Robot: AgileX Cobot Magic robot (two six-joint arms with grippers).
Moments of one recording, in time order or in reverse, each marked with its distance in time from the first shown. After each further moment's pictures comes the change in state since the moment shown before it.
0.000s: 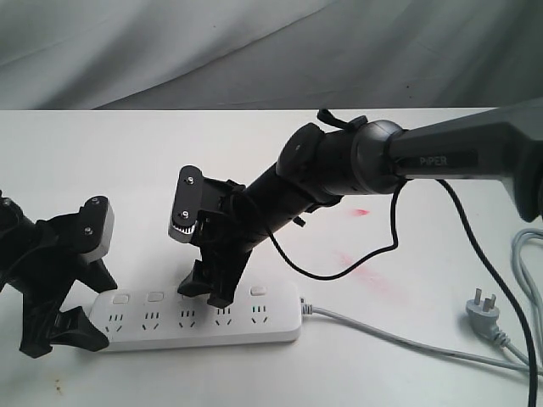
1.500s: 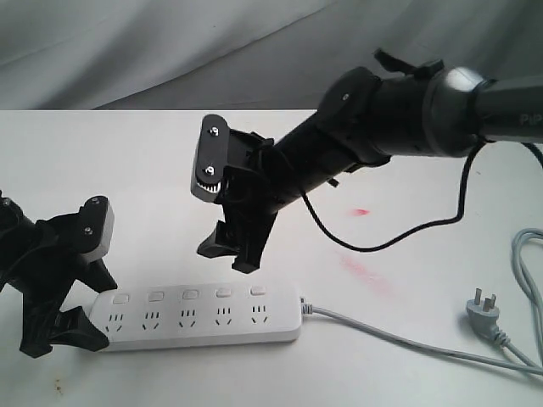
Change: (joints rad) left arm 0.000 0.000 0.000 0.000 -0.002 0.000; right arm -0.051 -0.202 0.094 -0.059 -0.004 0.020
